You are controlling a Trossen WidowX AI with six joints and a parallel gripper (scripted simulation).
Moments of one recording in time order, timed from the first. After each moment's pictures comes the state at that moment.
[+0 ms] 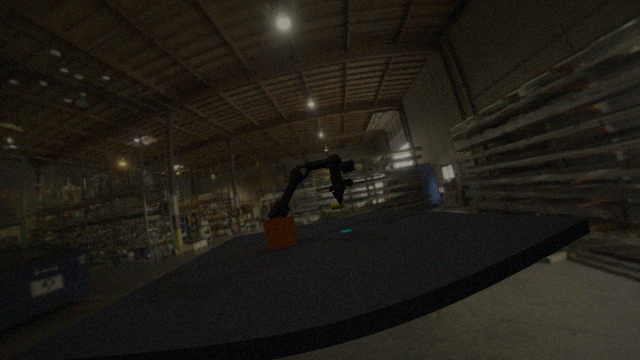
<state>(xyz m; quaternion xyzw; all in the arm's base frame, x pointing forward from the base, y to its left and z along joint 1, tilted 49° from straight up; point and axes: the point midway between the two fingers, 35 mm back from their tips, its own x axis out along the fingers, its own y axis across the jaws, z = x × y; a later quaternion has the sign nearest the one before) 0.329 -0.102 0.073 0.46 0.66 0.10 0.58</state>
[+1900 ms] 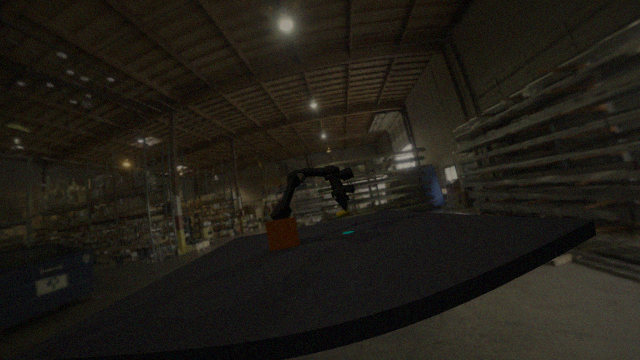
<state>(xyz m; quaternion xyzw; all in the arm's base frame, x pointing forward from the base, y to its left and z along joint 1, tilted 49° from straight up) 0.330 -0.094 0.034 0.38 0.64 0.00 0.67</state>
